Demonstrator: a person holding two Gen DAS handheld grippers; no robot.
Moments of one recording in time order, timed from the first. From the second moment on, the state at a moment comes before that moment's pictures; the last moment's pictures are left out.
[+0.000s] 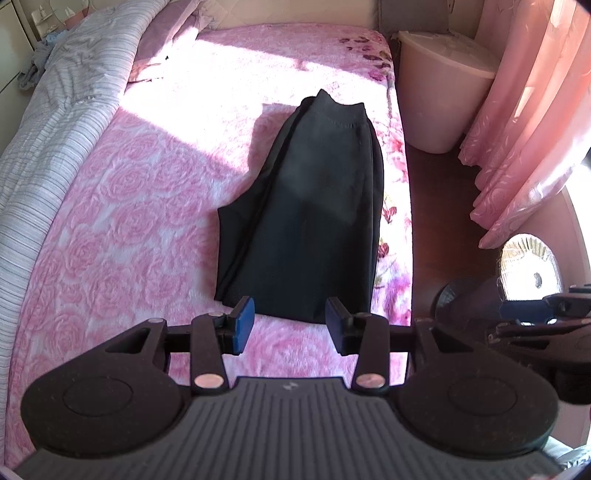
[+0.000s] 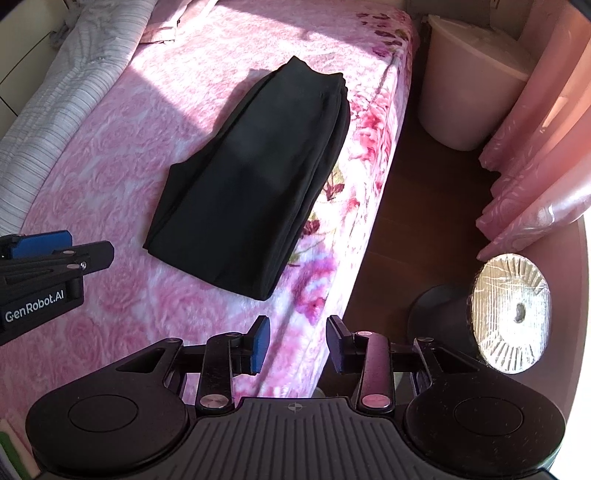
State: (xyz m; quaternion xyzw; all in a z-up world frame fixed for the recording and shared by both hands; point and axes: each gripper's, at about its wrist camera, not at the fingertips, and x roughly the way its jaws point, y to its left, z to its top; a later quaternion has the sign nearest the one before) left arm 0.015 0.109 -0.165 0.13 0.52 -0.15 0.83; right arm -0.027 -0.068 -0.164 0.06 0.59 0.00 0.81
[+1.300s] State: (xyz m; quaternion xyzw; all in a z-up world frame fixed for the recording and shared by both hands) left arm 0.103 0.266 -0.431 -0.43 0.53 -0.06 0.73; right arm -0.015 -0.124 -0.407 0.58 0.47 -0.04 0.66
